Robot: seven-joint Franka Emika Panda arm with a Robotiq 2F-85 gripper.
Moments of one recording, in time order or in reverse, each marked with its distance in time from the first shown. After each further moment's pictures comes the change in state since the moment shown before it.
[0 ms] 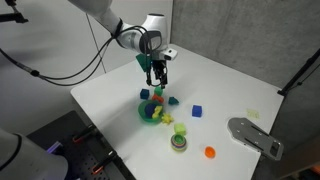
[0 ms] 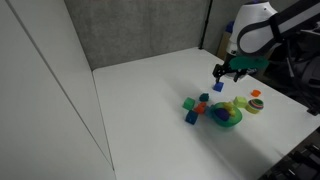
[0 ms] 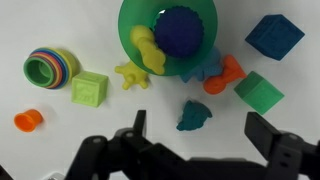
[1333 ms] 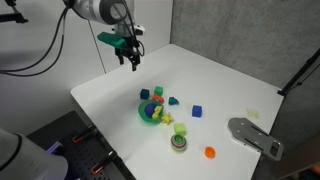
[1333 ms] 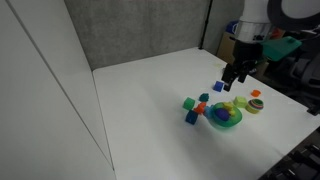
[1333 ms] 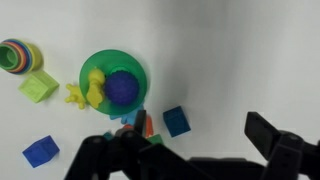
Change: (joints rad) arm 0.014 -0.349 0.212 -0.182 0.090 -0.264 -0.405
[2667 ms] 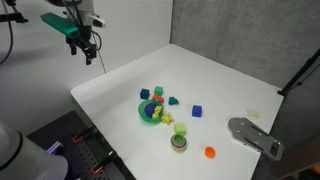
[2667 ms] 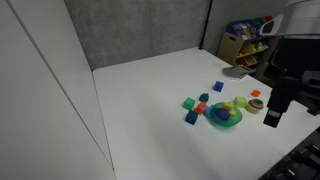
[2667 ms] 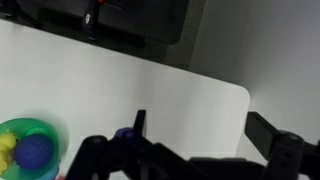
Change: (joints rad) arm 0.161 -0.356 0.042 -0.203 0.331 -0.268 -0.094
